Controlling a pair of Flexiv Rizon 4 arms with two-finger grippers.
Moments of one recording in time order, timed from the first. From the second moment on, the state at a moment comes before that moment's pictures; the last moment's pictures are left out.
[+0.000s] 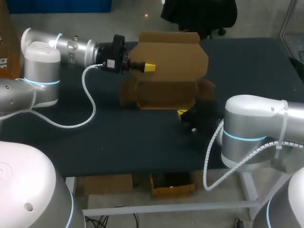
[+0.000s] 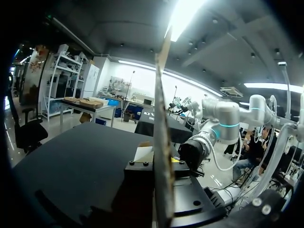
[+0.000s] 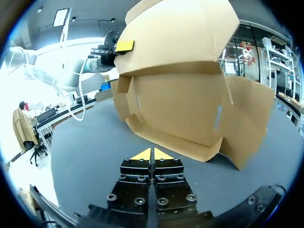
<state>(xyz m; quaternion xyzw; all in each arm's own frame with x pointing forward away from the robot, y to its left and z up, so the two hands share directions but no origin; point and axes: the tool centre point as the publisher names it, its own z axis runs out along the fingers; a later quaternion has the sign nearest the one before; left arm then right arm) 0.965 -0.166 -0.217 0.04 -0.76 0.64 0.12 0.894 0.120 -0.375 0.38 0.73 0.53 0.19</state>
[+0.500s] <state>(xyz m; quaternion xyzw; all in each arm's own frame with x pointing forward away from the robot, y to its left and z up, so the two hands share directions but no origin) 0.965 -0.166 -0.217 0.04 -0.76 0.64 0.12 0.873 0.066 -0.362 0.39 0.74 0.51 0.19</state>
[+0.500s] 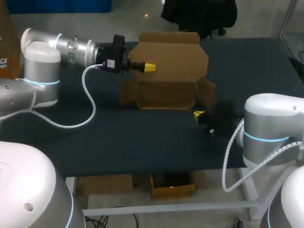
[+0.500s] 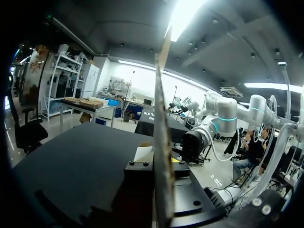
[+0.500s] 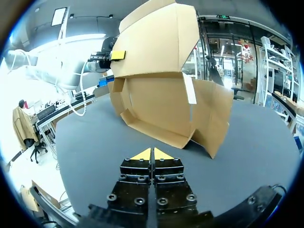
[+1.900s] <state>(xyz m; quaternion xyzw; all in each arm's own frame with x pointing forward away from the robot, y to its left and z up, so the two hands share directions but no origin) 0.965 -0.166 -0.217 0.04 -0.76 0.64 0.12 0.879 -0.013 -0.359 0.36 0.78 0.49 0.18</state>
